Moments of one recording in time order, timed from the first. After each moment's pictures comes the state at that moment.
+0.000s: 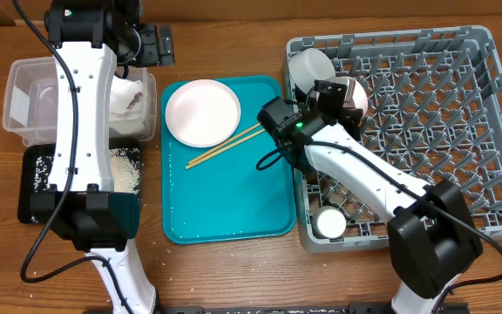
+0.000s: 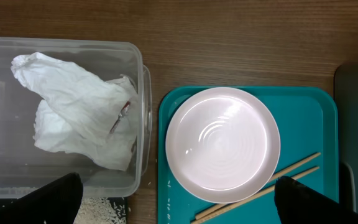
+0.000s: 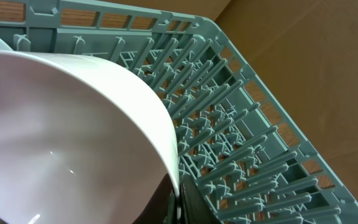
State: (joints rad) left arm -0.02 2.07 2.35 -1.36 0.00 -0.13; right arm 0.63 1.89 1.42 -1.05 1.19 0.90
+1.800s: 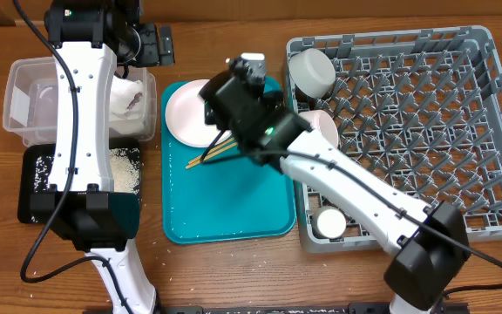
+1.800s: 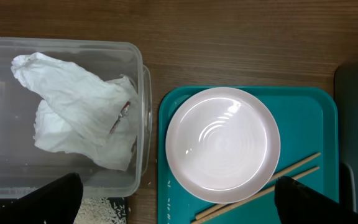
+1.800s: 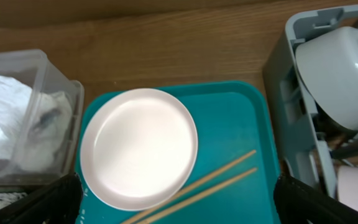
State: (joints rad) left arm -0.02 2.07 2.35 -1.36 0.00 -0.13; right arm 0.80 1.89 1.72 -0.67 0.43 0.67
